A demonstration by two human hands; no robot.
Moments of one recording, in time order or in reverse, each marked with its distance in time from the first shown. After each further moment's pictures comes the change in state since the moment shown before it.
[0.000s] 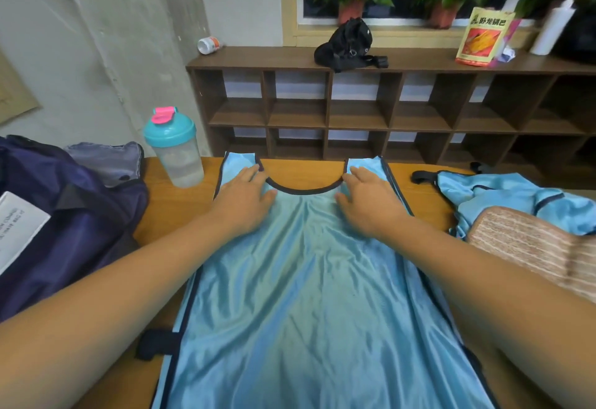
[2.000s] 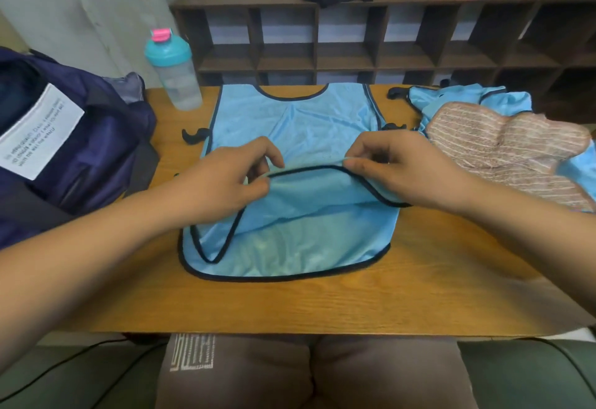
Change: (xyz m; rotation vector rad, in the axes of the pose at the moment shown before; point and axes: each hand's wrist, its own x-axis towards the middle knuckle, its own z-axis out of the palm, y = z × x) left_hand -0.229 0.043 -0.062 -0.280 -0.132 0.382; right_hand -0.220 -0.010 -0.073 0.496 0.008 -0.275
